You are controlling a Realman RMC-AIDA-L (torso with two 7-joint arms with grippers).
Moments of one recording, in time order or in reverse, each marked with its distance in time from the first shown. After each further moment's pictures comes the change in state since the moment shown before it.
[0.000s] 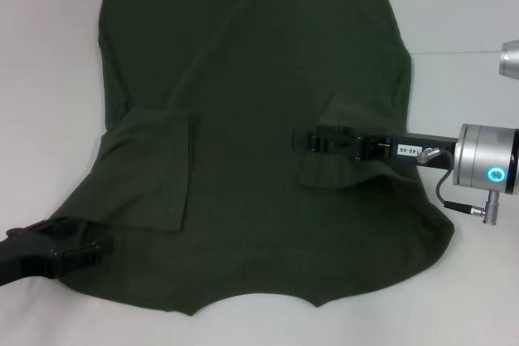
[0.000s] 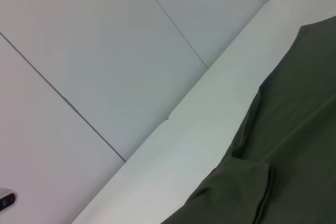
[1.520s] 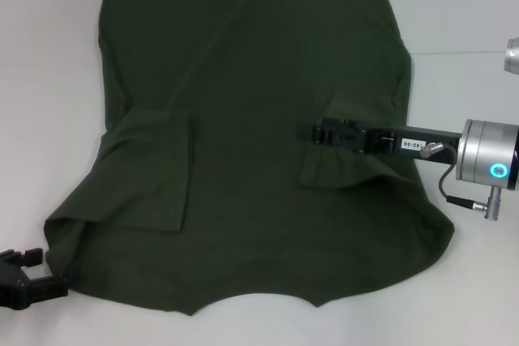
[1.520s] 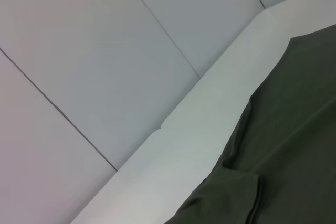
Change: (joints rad) left arm 0.059 -0.009 0.003 0.145 0.096 0.058 -0.063; right arm -0.005 -0.001 0.001 -0.003 0.021 0.021 -0.014
